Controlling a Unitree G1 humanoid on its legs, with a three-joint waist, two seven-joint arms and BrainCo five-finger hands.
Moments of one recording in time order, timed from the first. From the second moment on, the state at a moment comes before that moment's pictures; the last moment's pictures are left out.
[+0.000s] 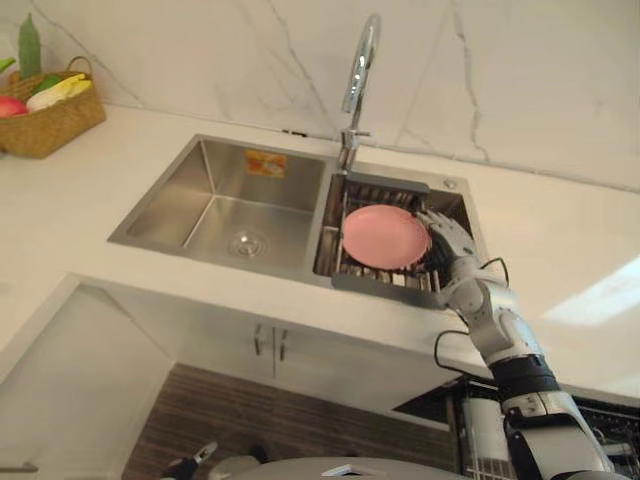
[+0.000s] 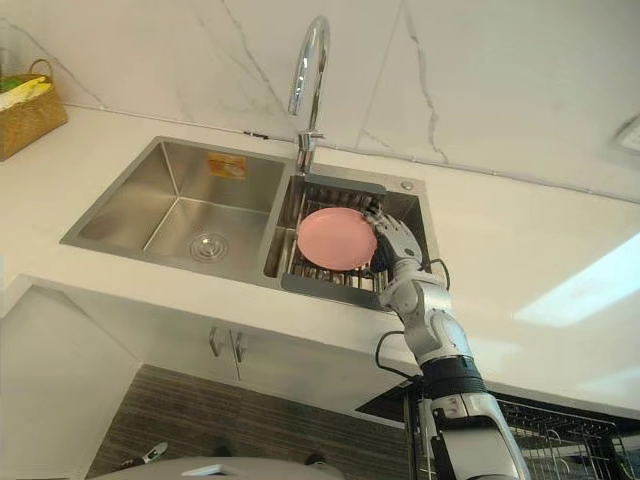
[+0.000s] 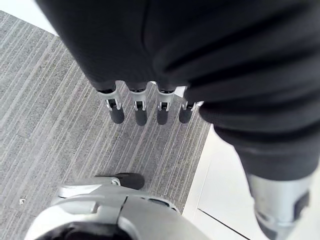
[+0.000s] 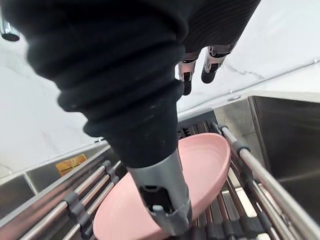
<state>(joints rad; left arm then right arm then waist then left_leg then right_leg) 0.24 0.15 0.05 0.87 -0.13 0.20 0.02 -0.34 -0.48 0.08 0.32 -0.83 0.00 0.06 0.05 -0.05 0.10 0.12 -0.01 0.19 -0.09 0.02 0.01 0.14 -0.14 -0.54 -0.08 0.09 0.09</state>
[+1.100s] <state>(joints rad) 0.26 0.16 0.03 0.86 -0.13 0.20 -0.02 -0.41 -0.48 0.16 0.65 -1.07 0.07 -0.10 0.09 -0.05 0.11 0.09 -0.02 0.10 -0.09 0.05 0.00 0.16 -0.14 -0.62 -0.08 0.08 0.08</state>
